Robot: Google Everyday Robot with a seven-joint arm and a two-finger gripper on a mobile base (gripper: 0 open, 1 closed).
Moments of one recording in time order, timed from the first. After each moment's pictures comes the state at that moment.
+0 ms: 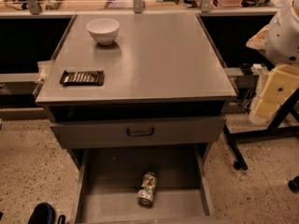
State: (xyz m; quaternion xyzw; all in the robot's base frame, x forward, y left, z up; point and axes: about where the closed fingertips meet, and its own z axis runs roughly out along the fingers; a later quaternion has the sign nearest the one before) arm 0.438 -0.217 0.976 -0.60 0.78 -0.03 0.16
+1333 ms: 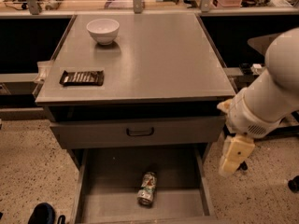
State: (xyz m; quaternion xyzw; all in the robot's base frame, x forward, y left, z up) arm 0.424 -0.196 0.812 -0.62 0.78 0.03 0.14
